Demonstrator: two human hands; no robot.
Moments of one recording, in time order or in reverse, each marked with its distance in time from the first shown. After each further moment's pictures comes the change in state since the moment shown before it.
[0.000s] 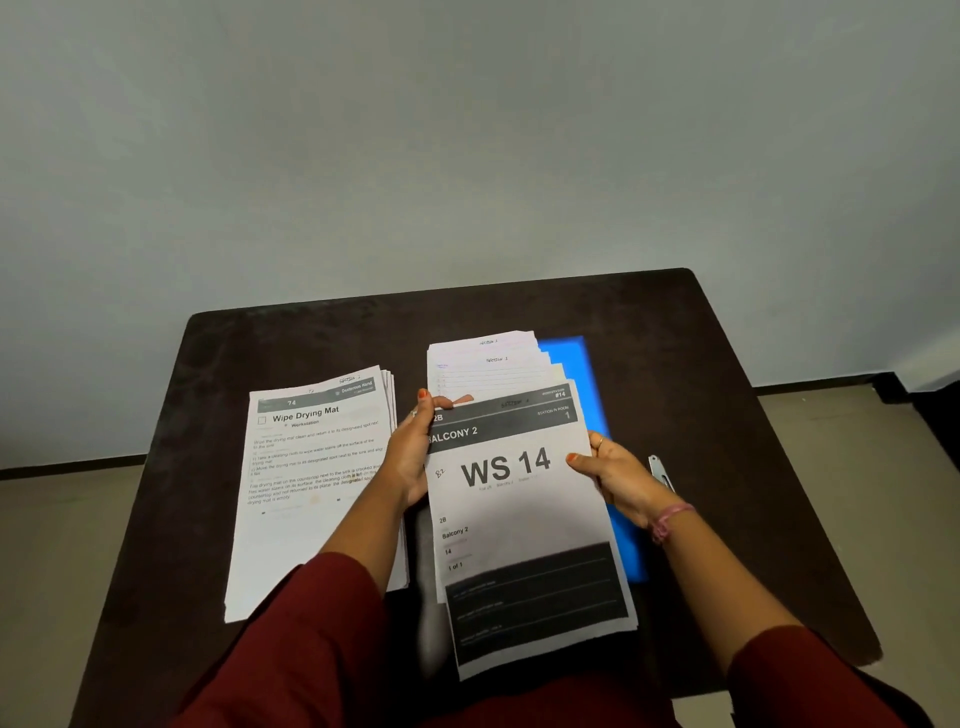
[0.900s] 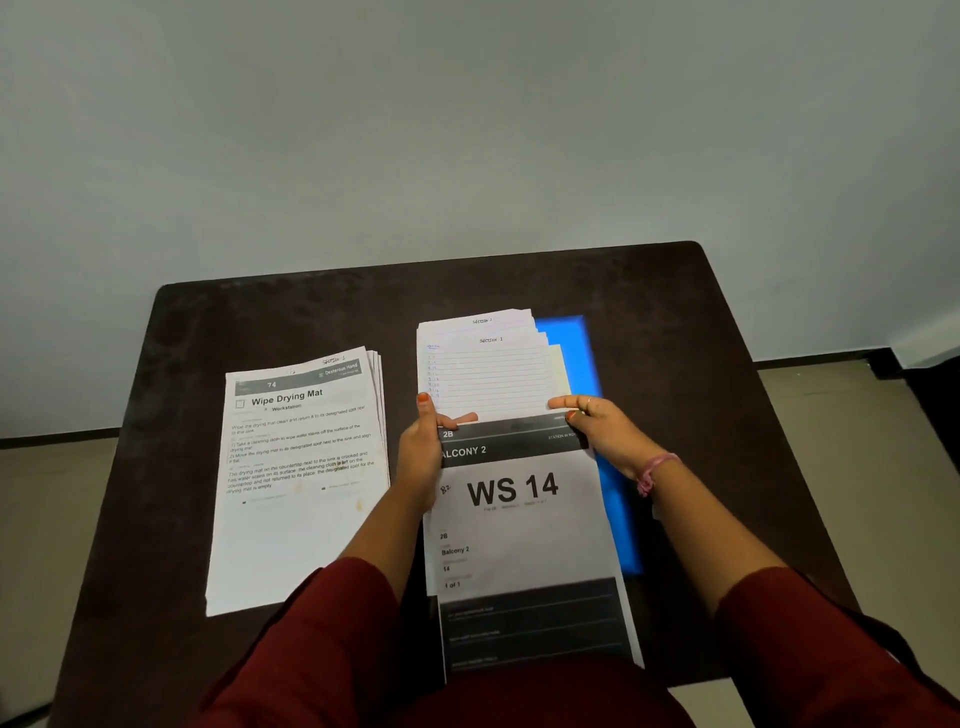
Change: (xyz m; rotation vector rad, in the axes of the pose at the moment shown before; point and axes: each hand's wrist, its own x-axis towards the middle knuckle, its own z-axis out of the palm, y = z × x) left_hand 0.018 -0.037 0.008 0.253 0.202 -0.010; right_hand 0.043 -0.016 -0.015 -0.458 0.096 0.010
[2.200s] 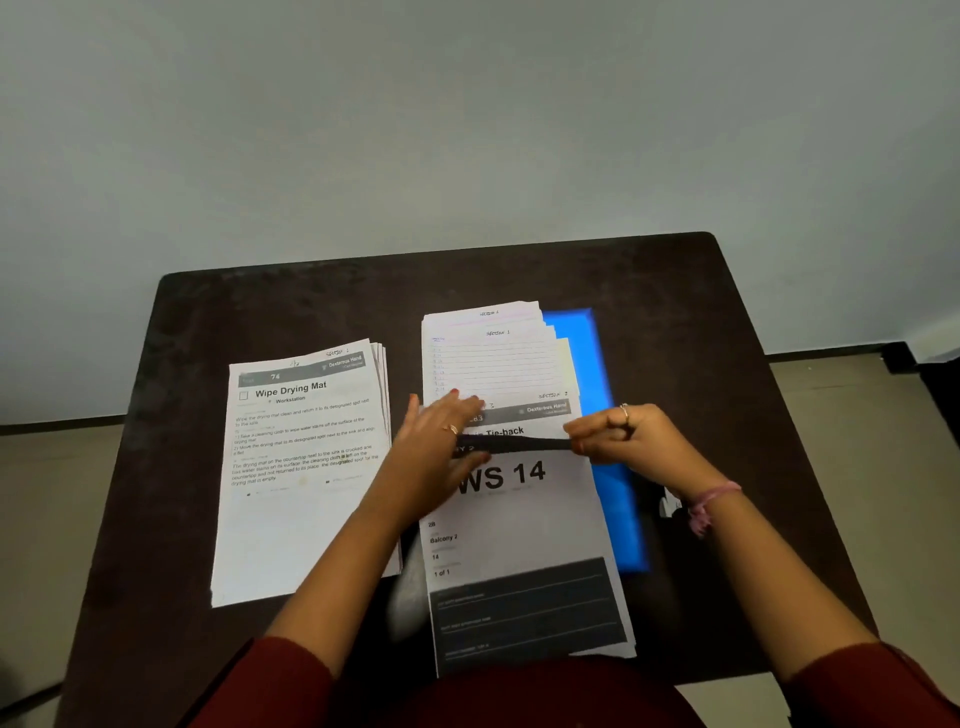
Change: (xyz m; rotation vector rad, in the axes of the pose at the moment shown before) left_hand -0.026 0.018 -0.023 1.239 -0.158 0.791; right_hand -0.052 -0.020 -0.019 -0.034 -0.132 -0.244
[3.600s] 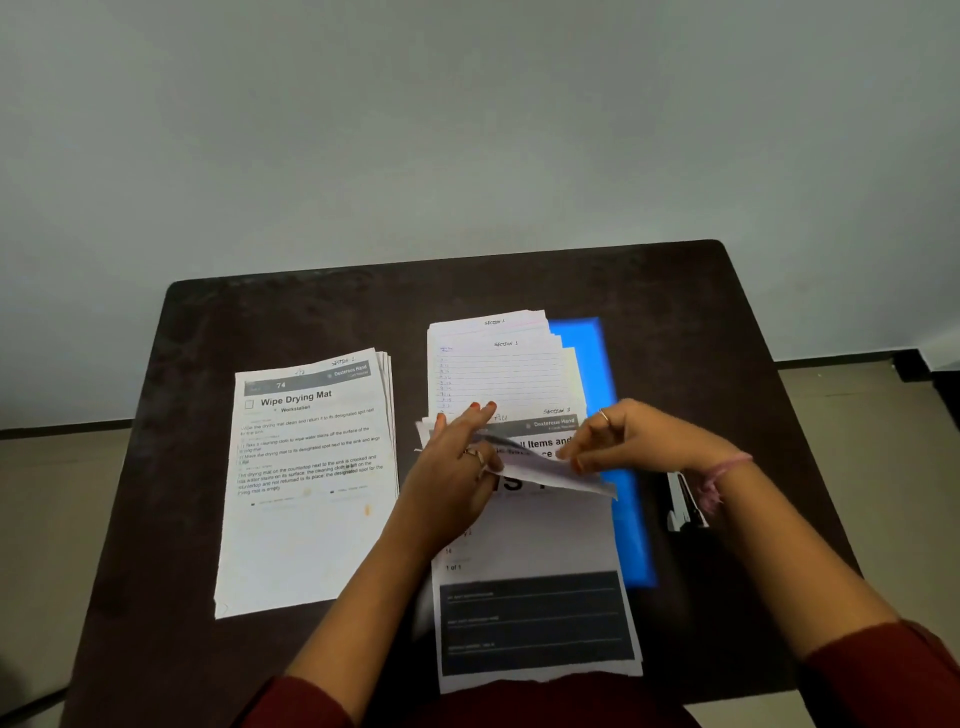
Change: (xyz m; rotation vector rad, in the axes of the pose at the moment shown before) left_hand -0.009 0.013 0.011 0.004 0.178 0.184; right_hand 0.025 -0.032 -0.011 -0.316 -0.371 0.050
